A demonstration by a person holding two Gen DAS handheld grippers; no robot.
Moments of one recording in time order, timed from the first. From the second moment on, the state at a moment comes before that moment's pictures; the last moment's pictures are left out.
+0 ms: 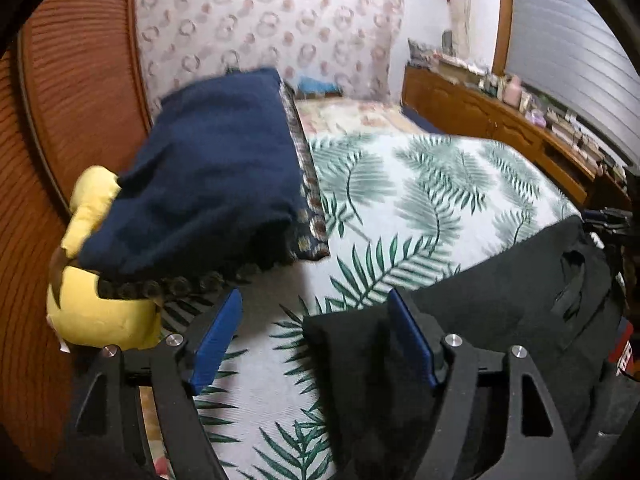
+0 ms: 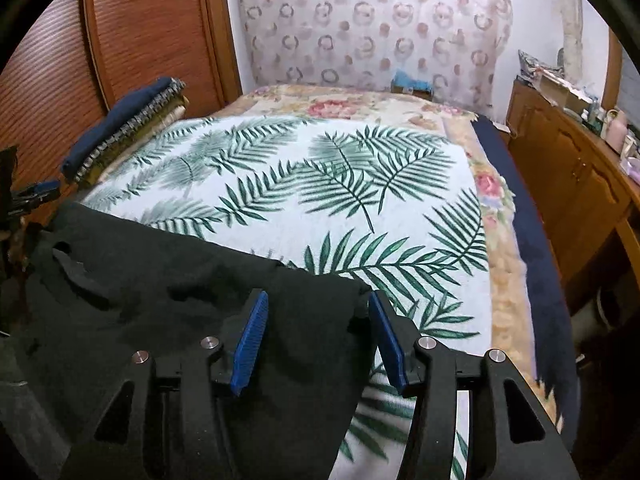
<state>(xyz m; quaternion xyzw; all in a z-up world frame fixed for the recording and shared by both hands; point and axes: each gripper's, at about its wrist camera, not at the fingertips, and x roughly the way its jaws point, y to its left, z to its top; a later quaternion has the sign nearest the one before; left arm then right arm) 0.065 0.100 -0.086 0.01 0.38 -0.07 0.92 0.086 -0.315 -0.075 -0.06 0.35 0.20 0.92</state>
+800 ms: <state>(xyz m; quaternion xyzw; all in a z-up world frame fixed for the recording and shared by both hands) 0.075 0.103 -0.117 0.00 0.43 -0.09 0.90 0.110 -0.317 -0.093 -0.07 0.37 0.17 0.91</state>
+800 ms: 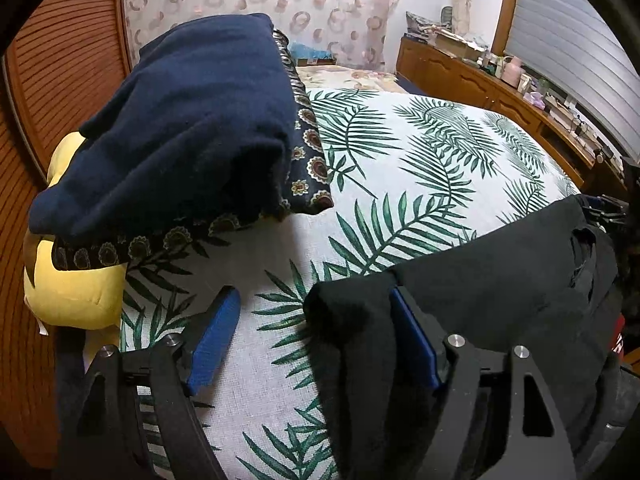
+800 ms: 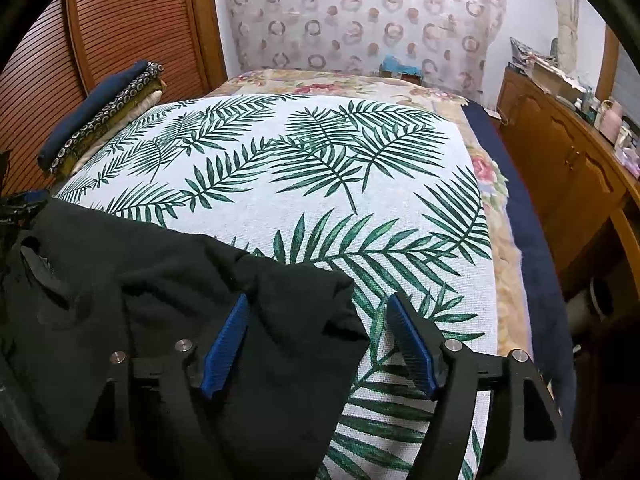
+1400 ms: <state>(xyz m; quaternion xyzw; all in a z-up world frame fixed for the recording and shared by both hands) 0.059 0.092 -0.111 0.00 0.41 -0.15 0.90 0.095 -0.304 -0.091 -0.09 0.35 0.23 0.90</state>
